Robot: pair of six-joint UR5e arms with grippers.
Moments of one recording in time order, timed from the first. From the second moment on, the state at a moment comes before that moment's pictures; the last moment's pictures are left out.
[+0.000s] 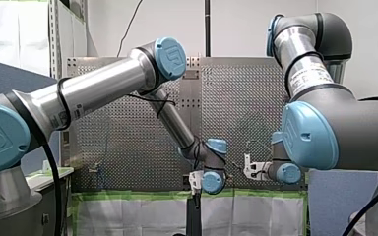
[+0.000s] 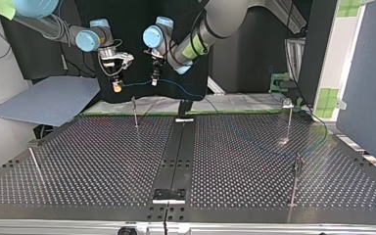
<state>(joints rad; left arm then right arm) -0.86 -2.66 -1.36 -2.44 -2.12 -1.83 1.74 -0.73 1.96 -1.04 1.25 1.55</state>
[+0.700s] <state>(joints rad) -0.86 -2.70 -1.30 -2.43 -2.13 -1.83 1.63 -0.70 1.96 -1.03 1.15 1.52</state>
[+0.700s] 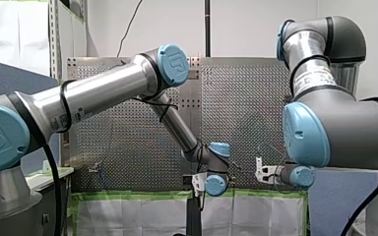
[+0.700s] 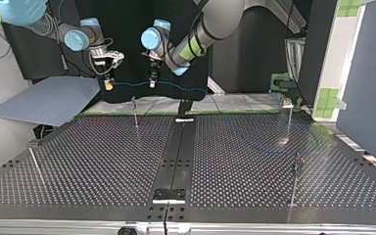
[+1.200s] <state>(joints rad) -0.86 -2.76 -1.18 -2.46 -2.10 -1.83 1.58 -0.70 1.94 -1.03 1.07 1.52</state>
